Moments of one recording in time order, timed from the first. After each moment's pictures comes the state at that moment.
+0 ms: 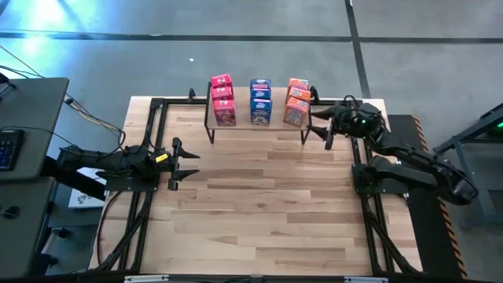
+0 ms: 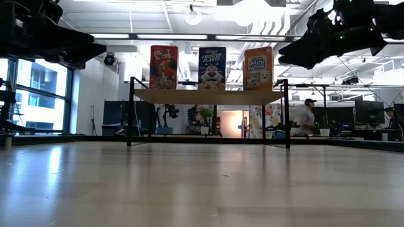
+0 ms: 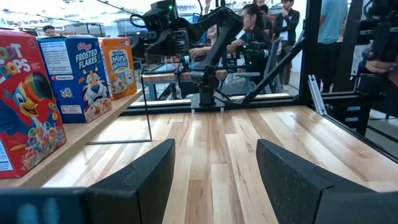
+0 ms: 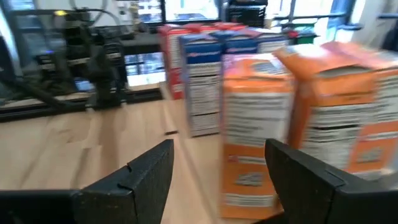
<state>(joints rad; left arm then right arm) -0.11 0.09 0.01 0.12 -0.13 0.09 -0.75 0.71 0.38 0.22 -0.46 -0.05</state>
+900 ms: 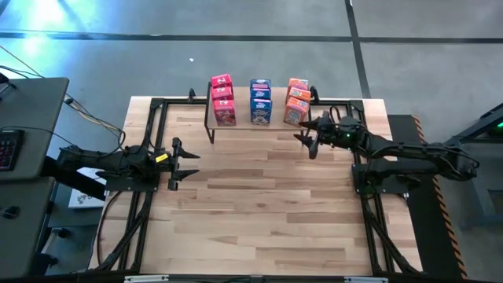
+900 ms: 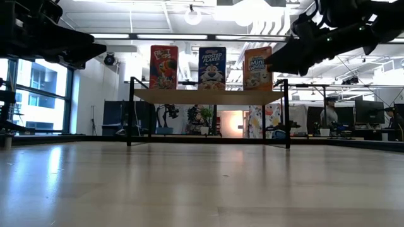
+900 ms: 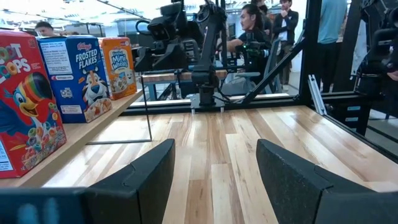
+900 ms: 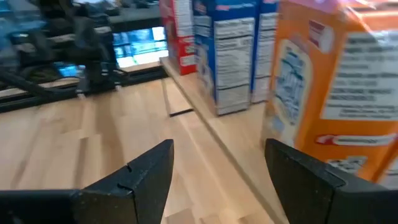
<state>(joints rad) -0.11 0.09 0.01 0.12 -0.13 0.09 -0.39 0.87 0.38 0.30 -0.03 0.05</state>
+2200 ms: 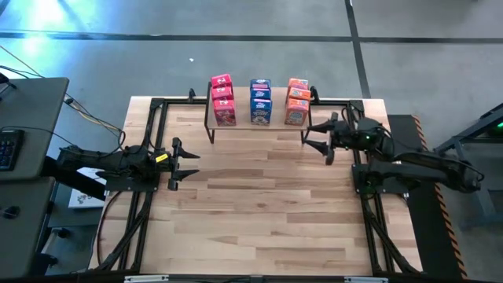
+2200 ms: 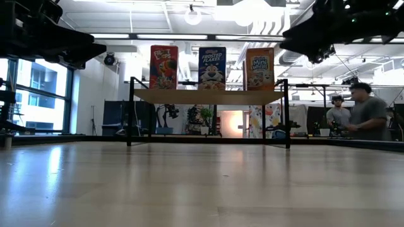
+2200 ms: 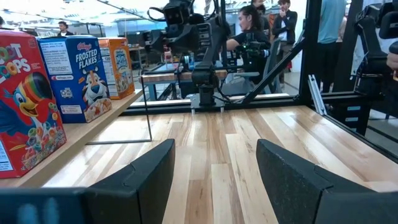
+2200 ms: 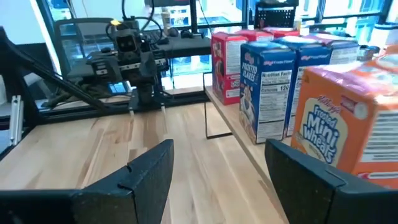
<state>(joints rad) -0.11 0.09 0.01 0.12 -0.13 0.09 -0.39 0.60 0.38 0.14 -0.20 0.02</state>
